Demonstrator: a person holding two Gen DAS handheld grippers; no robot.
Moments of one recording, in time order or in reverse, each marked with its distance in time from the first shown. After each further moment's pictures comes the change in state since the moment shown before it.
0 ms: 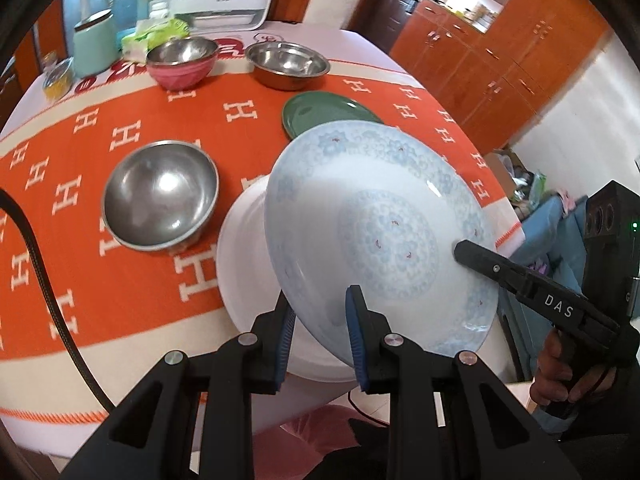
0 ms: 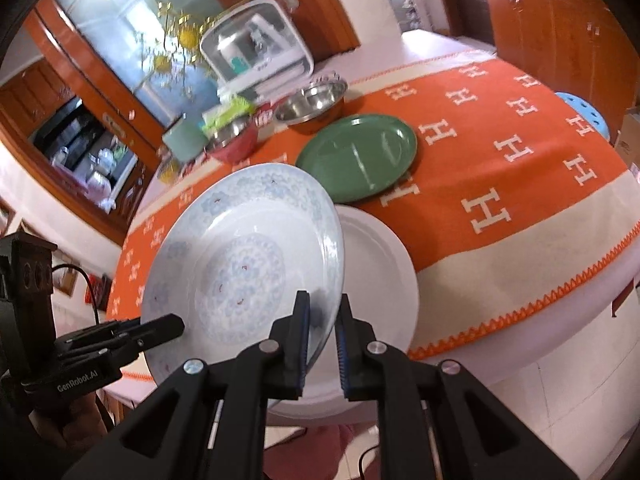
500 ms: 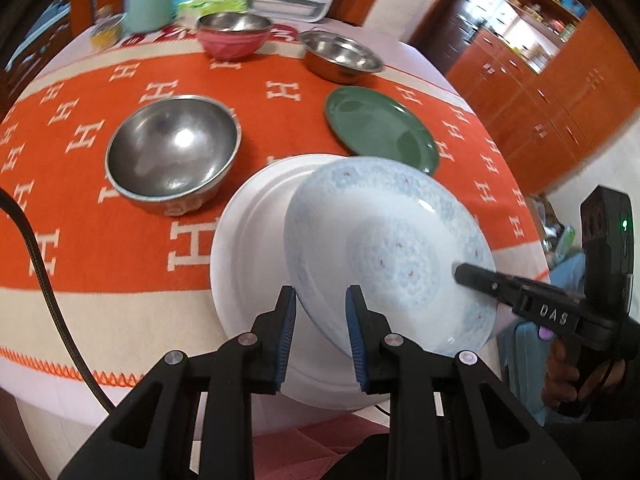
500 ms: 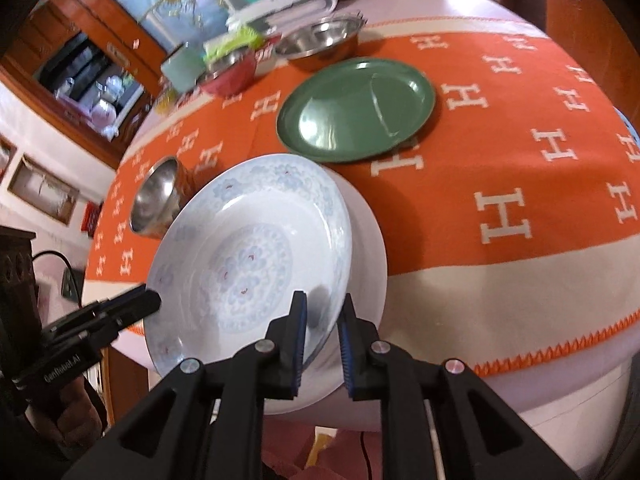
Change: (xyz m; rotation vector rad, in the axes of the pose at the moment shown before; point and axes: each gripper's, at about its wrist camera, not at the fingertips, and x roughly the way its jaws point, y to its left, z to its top) left arm 0.035 0.002 -0.014 -0.212 -0.046 0.091; right arm 0.057 -0.027 0.026 -0.161 0.249 0.019
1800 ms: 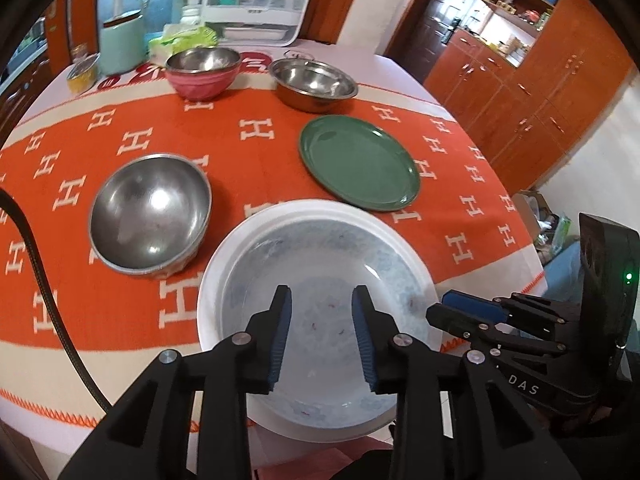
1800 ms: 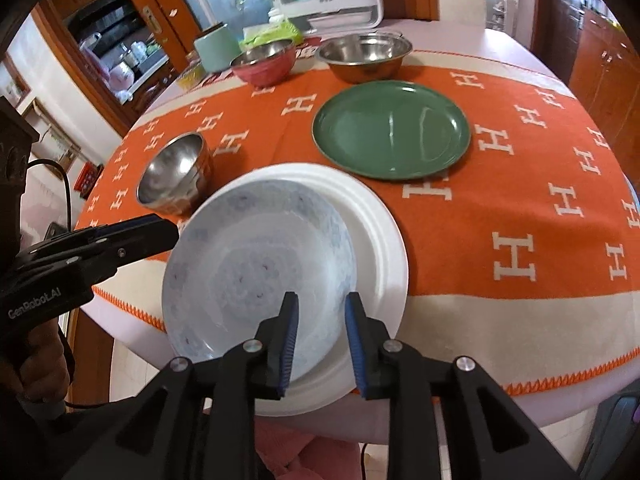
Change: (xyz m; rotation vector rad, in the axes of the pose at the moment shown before) left arm -0.010 -0.021 0.028 0.121 -0.062 -0.028; right arm -0.014 0.036 -0.007 -0.144 -0.094 -0.075
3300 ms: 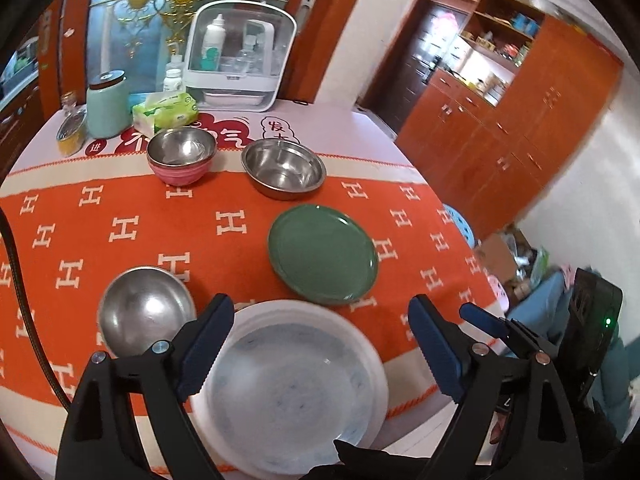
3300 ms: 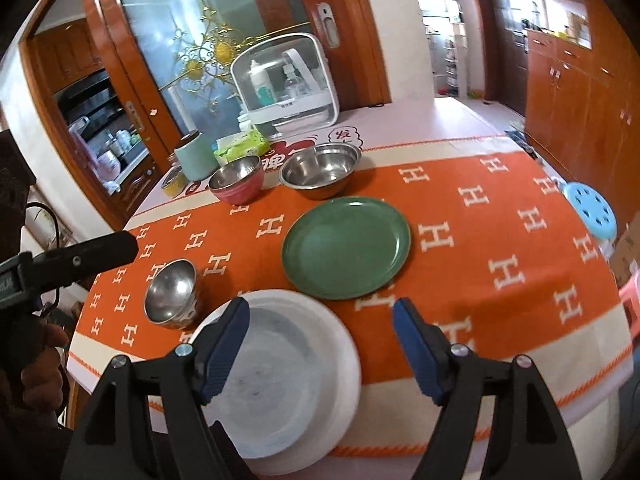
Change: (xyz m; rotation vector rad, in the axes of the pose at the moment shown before) left arm -0.050 -0.030 0.077 -0.017 -0.151 -0.057; right arm -0.067 -0.040 0.044 0.074 -0.295 -0.027
